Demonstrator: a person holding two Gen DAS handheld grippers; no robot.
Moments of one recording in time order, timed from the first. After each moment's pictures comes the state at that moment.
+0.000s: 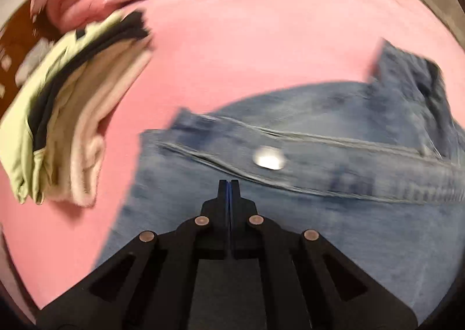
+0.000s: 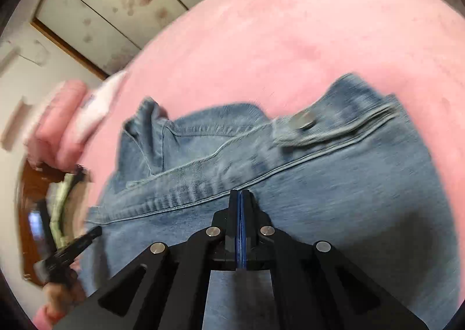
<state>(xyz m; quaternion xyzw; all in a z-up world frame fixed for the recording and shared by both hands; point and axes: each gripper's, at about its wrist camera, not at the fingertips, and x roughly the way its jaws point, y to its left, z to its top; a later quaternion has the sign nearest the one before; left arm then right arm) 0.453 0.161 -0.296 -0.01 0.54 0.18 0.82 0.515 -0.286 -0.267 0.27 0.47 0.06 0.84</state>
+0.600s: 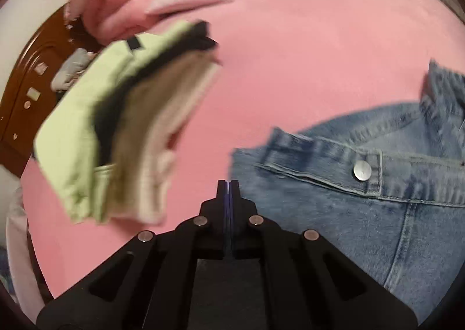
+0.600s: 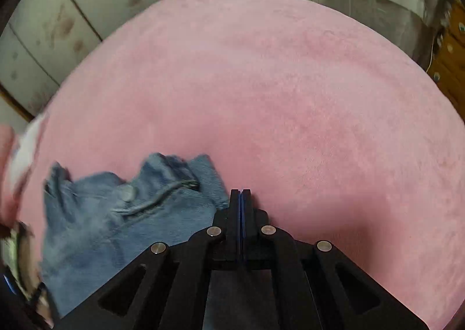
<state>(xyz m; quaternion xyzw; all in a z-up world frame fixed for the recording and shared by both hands) 0.422 0.212 -0.269 0.04 0.49 0.26 0.83 0.512 -0.371 -0.247 0.24 0.46 -0.17 0.84</state>
